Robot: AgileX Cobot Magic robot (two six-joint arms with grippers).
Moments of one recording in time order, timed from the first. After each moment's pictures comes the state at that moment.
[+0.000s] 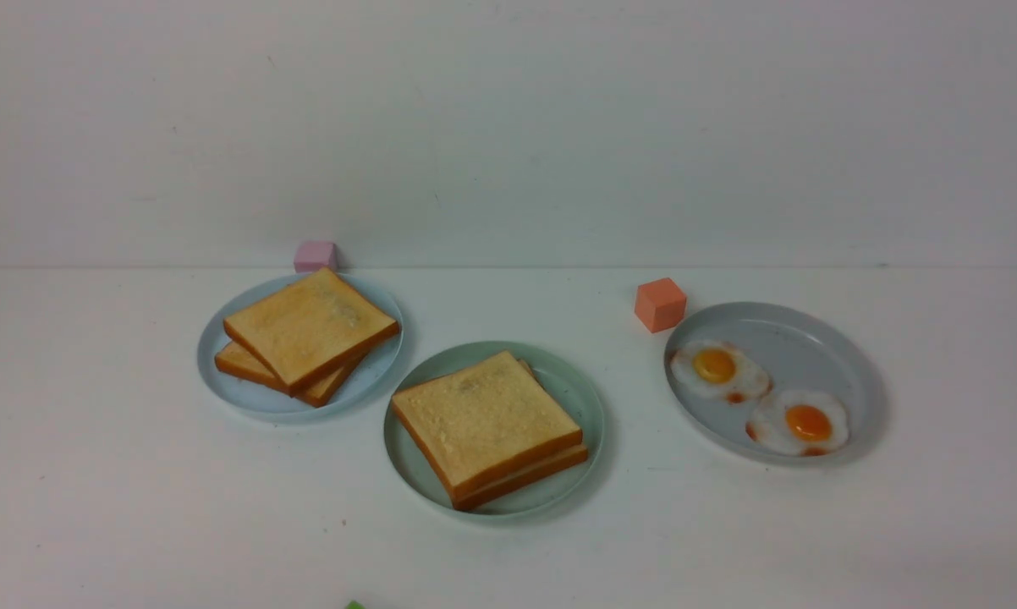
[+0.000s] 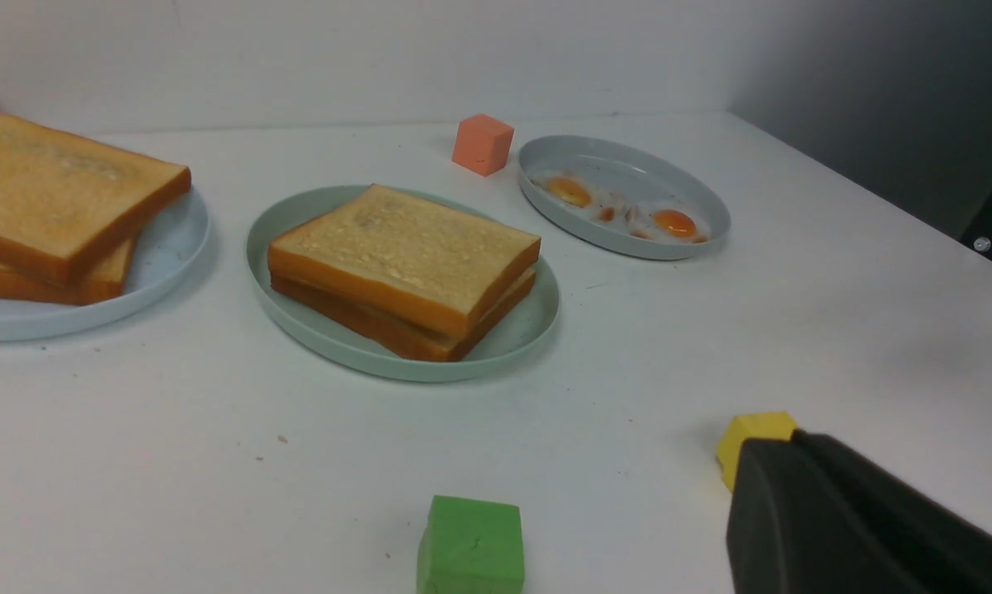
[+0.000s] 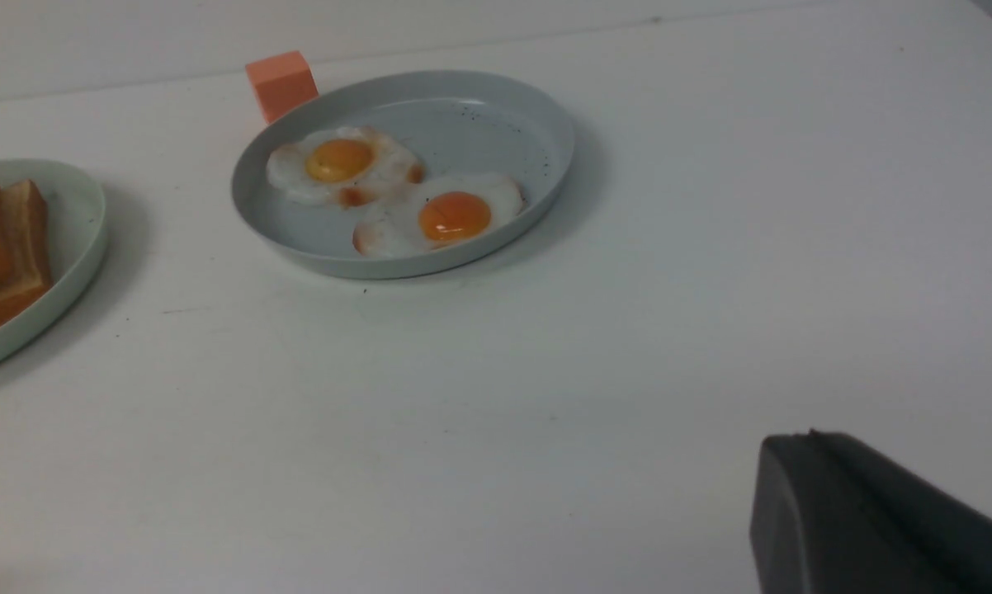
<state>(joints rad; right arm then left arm) -0.04 -0.01 0.02 0.06 0.38 0.02 -0.61 -0.01 -0.01 -0.28 0.19 0.04</state>
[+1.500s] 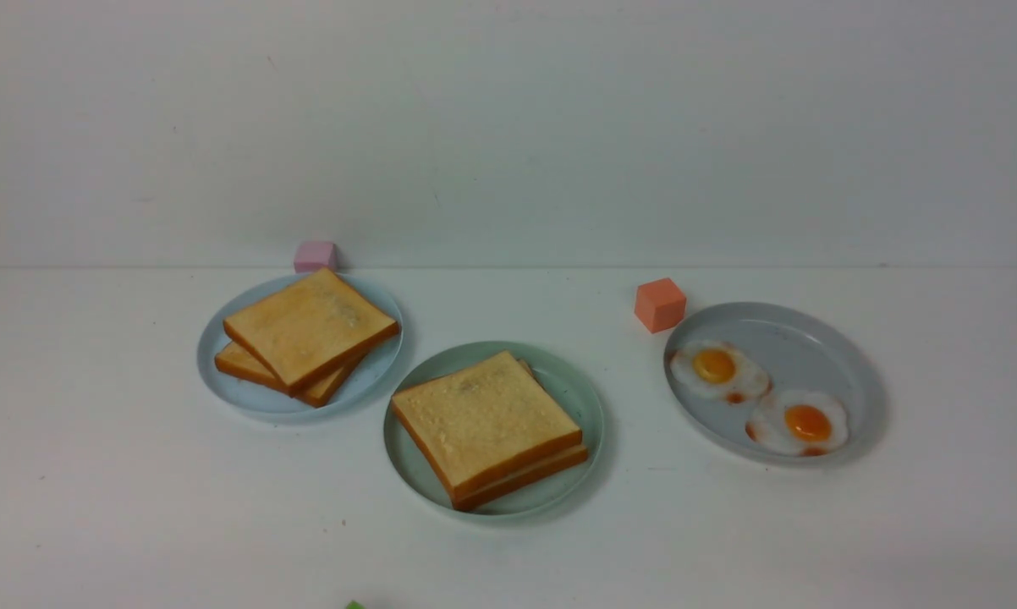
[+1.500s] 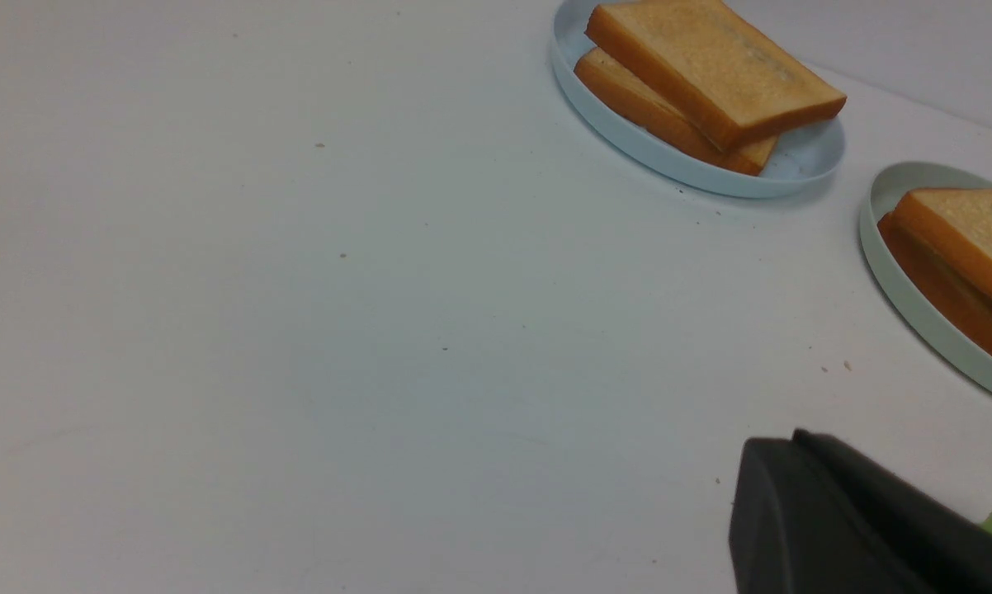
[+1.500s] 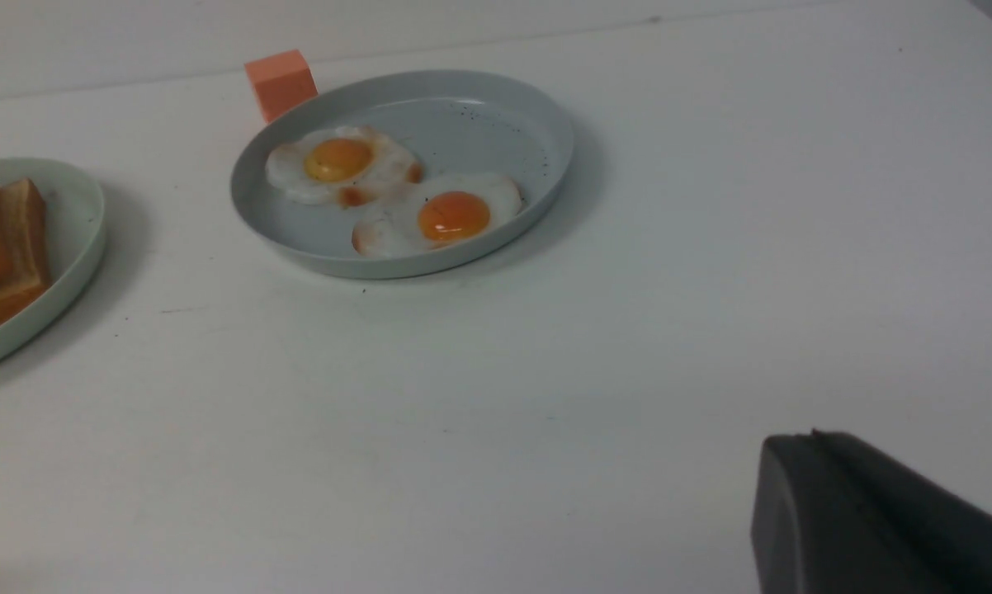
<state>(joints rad) -0.04 -0.01 0.02 0.06 0.38 0.02 -0.04 -0.01 0.03 0.00 0.39 -0.34</state>
